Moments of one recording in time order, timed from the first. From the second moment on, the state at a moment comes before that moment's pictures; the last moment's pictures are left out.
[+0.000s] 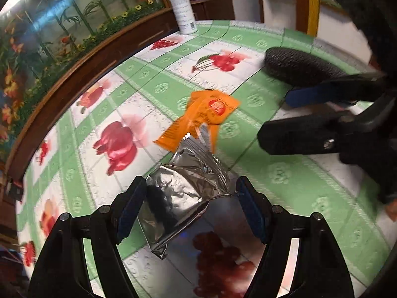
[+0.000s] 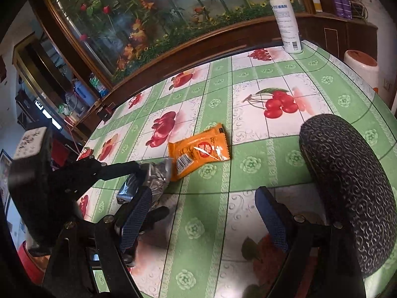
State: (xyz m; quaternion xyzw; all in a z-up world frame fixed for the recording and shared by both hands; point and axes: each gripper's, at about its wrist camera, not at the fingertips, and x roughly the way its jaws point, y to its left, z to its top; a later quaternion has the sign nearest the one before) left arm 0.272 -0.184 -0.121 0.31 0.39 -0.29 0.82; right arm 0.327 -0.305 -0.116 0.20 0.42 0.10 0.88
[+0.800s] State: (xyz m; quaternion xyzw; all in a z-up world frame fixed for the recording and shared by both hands) left arm 0.219 -0.051 -0.104 0.06 0.49 -0.15 0.86; right arm 0.421 -0.224 -0.134 0.09 0.44 0.04 0.89
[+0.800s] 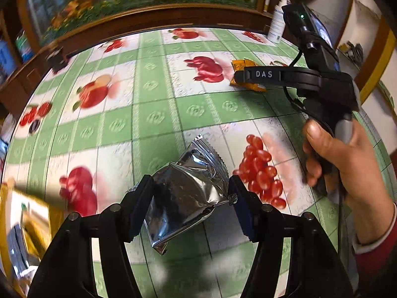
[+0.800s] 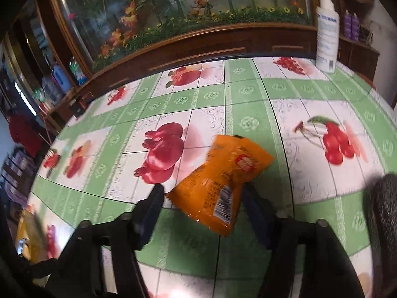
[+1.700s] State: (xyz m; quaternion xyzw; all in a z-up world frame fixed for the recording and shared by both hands) left arm 0.157 -0.017 -0.093 0.04 0.45 -0.14 0.88; right arm 0.326 -0.184 -0.109 0.07 0.42 0.13 0.89
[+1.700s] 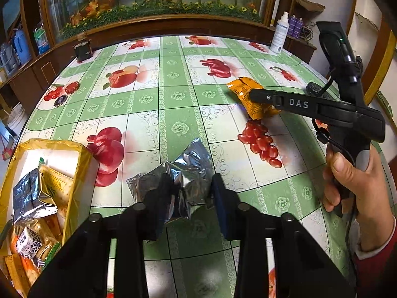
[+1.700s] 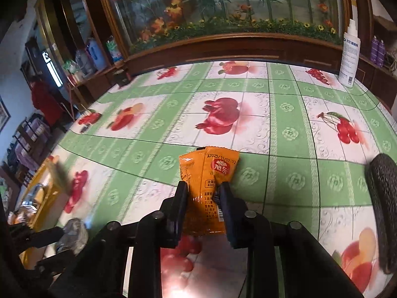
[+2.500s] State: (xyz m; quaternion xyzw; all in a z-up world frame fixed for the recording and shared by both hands) left arm 0.143 -0.057 -0.126 0.33 0.40 -0.07 0.85; right arm 0.267 -0.188 -0.095 0.15 0.40 0.18 0.89
